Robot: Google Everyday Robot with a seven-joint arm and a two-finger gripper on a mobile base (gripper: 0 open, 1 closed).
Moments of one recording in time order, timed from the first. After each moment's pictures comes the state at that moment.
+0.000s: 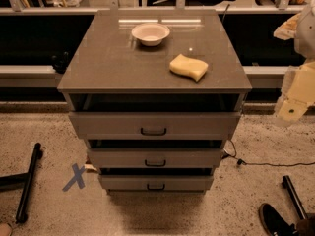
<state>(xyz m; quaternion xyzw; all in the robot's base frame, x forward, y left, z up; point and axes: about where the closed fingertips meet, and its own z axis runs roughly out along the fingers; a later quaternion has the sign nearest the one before) 0.438 -0.213 0.991 -0.60 0.78 -0.05 0.18</state>
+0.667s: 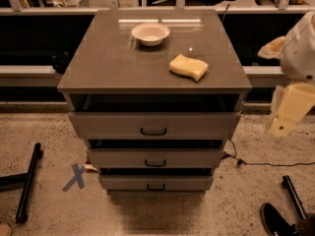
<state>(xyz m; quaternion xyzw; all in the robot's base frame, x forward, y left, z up) 0.437 -0.204 0.956 -0.63 0.76 -0.02 0.18</state>
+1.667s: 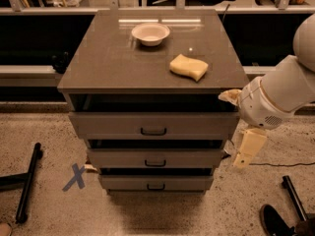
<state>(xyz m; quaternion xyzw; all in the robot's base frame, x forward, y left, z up) 0.443 -0.159 0.835 -0.68 0.70 0.09 0.20</state>
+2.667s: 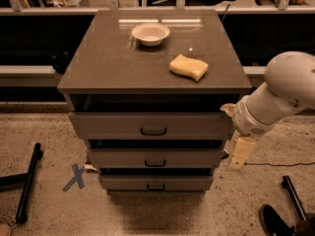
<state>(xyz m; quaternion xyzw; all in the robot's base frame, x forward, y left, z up) 0.491 -0.196 0.743 -0.67 0.72 0.04 0.17</state>
